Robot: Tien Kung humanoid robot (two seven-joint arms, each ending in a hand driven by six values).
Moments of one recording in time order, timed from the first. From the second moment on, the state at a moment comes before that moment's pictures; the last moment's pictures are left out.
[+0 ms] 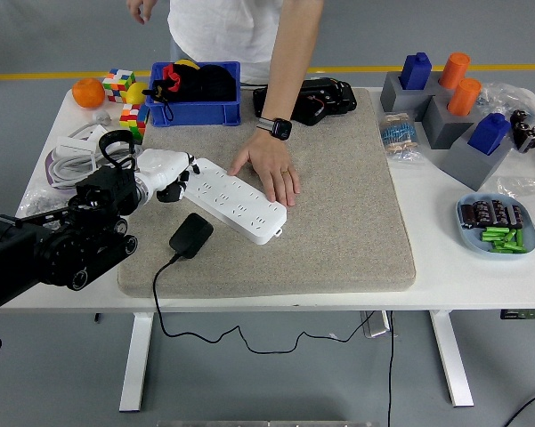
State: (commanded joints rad) left arm -0.90 0.22 -0.35 -0.72 1.73 0.11 0.21; right arm 0.01 -0.35 0.97 0.39 -0.94 -0.06 -0.17
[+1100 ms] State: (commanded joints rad) left arm -0.35 0.37 -0.84 -1.43 1.80 0.19 0.38; right arm 0.00 -0.33 1.01 0.39 -0.96 -0.06 -0.17
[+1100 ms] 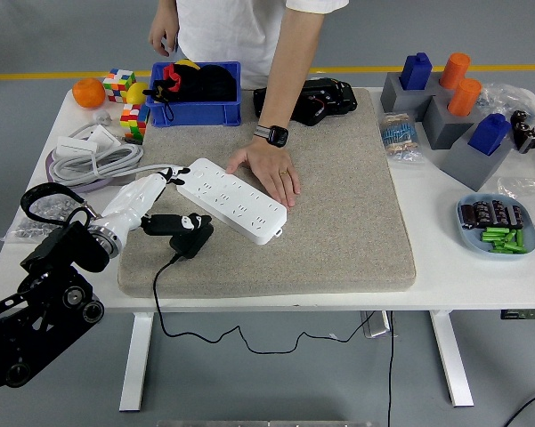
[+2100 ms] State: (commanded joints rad) left arm -0.36 0.31 -0.73 -1.31 1.97 0.22 0.52; right arm 0.00 -0.34 0.99 0.39 -0.96 -0.06 -0.16
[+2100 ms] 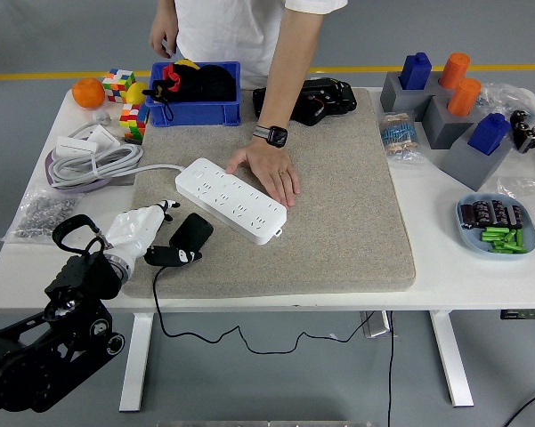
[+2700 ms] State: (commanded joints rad) left arm -0.37 0.31 -0.72 -1.30 1.97 0.26 0.49; right arm 0.00 -0.34 0.99 0.40 -0.96 -0.06 -0.16
